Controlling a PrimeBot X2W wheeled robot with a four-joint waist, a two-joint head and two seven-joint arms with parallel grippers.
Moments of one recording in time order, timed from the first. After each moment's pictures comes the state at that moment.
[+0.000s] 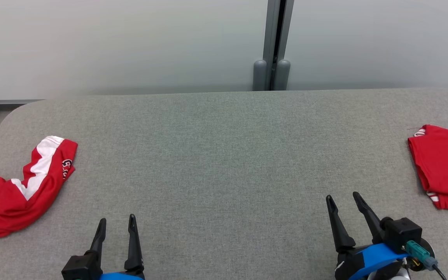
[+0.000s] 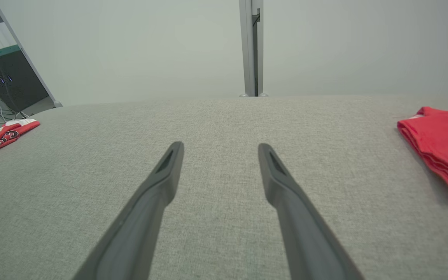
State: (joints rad) left arm 0.05 0.08 -0.14 0.27 -0.28 0.03 -0.26; right arm -0.10 -0.05 0.07 0.36 0.16 0.13 -0.24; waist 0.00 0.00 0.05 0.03
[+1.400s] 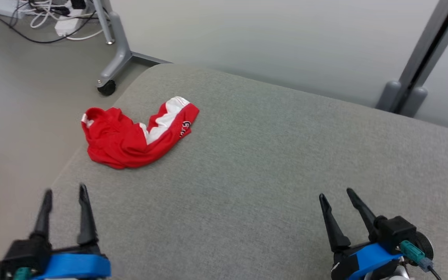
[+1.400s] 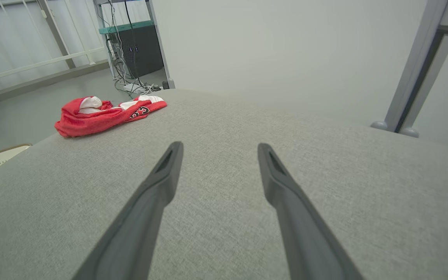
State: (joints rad) left arm 0.05 0.15 -0.05 0.13 -0.26 0.05 -0.26; right arm -0.06 -0.05 0.10 0.27 0.11 0.13 -0.21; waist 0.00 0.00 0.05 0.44
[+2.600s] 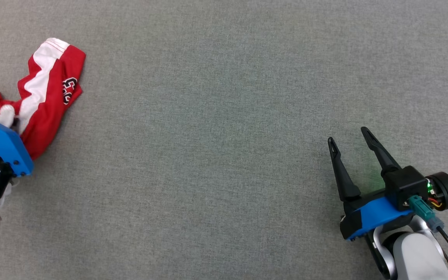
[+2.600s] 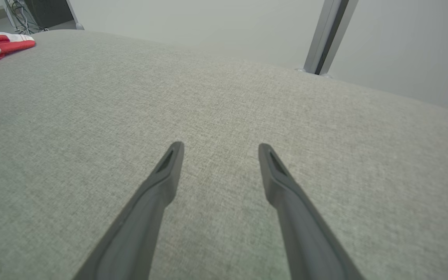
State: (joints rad) left arm -0.65 0.44 -0.07 0.72 -0.46 -0.12 0.40; right arm -0.20 -0.05 0.05 0.03 -0.10 0.13 -0.05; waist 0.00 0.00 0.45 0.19
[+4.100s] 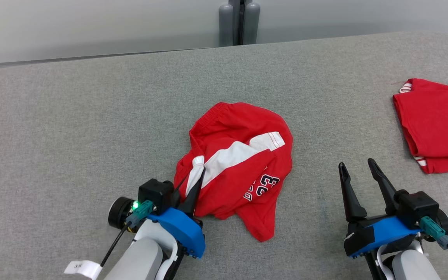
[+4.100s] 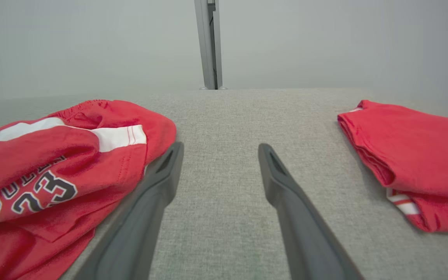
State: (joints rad) left arm -0.36 0.12 -0.55 0.50 -0.42 -0.10 -0.15; right arm -0.18 -0.05 0.01 0.29 0.09 0.13 -0.23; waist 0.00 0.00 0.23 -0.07
